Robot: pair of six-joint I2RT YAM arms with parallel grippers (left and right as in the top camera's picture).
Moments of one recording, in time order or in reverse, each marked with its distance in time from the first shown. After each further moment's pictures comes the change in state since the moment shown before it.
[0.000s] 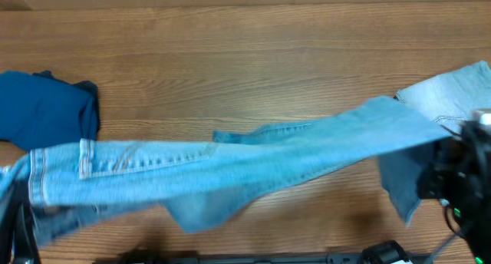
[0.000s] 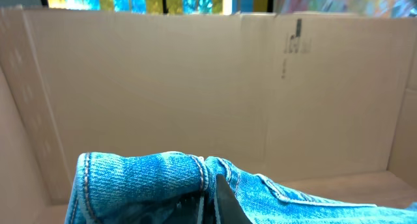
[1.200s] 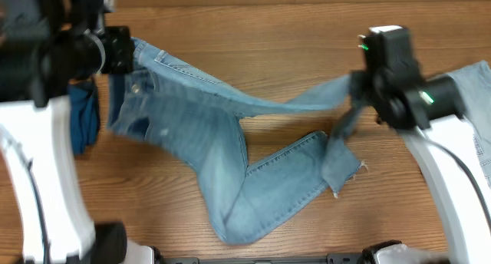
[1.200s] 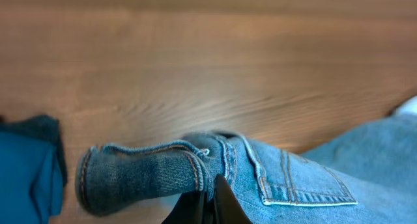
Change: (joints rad) left arm 0.001 0.651 -0.317 -0.027 0.056 0.033; right arm -0.023 0.690 0.011 0.112 0.039 0.009
